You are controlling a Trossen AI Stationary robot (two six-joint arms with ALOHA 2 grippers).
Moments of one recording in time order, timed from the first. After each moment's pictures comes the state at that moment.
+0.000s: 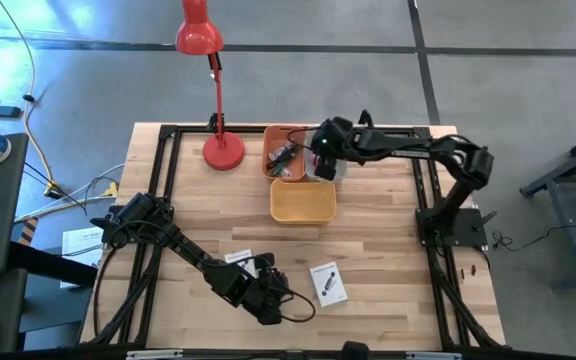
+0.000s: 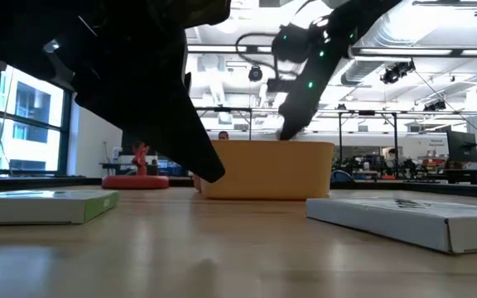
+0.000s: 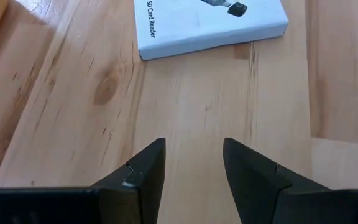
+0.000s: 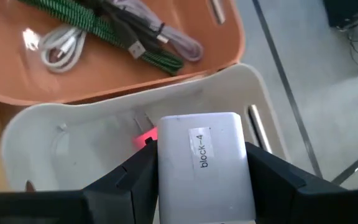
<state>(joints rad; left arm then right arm) -0.48 2.01 1.26 -0.29 -0.51 -0.57 -0.44 1.70 1.19 -0.42 0.32 -0.27</state>
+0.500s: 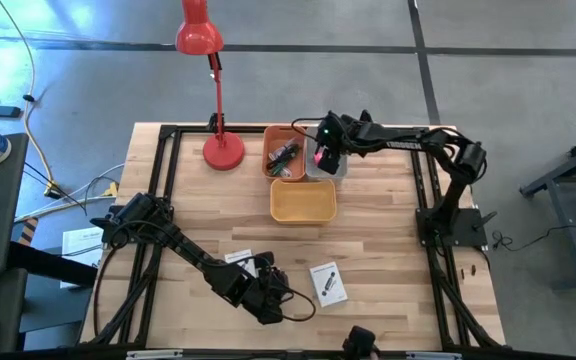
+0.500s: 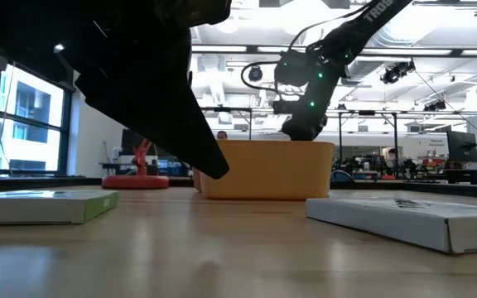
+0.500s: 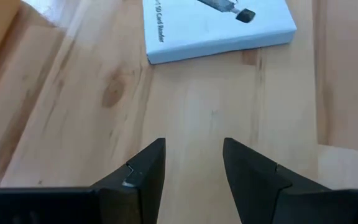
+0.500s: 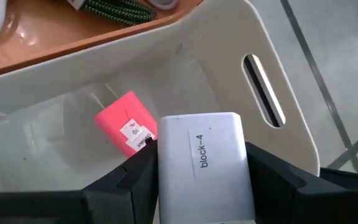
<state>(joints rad) -0.48 2.01 1.26 -0.29 -0.53 -0.58 -0.55 1.78 1.19 -0.43 0.25 -0.20</state>
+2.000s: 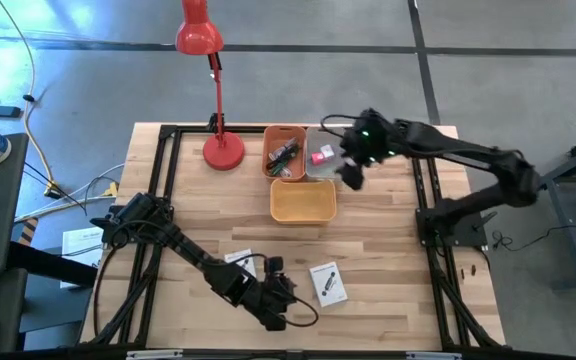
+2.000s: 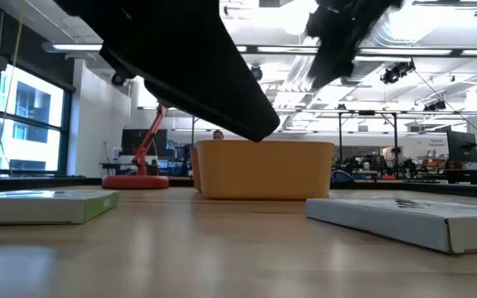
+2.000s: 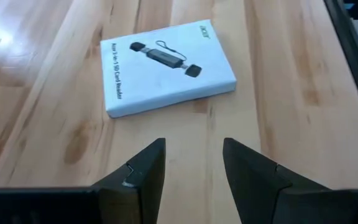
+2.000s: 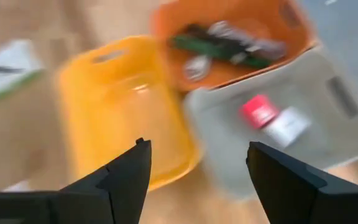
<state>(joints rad) -0.47 2.01 1.27 -0.10 -0.50 -0.44 -0.42 1.33 1.19 -0.74 -0.14 0.01</state>
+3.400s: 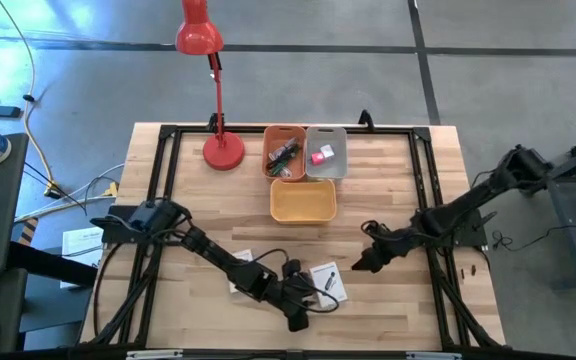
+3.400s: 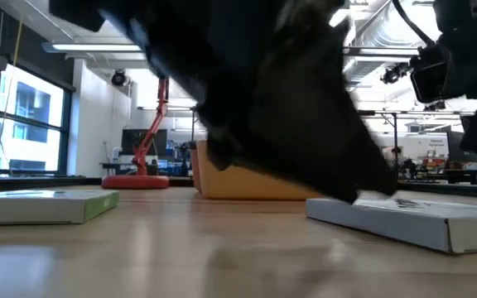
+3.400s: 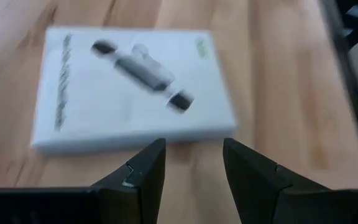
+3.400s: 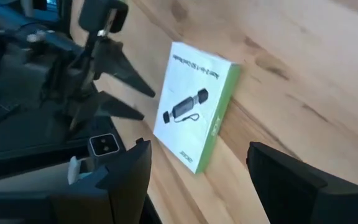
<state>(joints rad) -0.39 2.20 1.39 0.06 -0.33 -0.56 0.48 1.08 0.35 0.09 0.05 1.48</state>
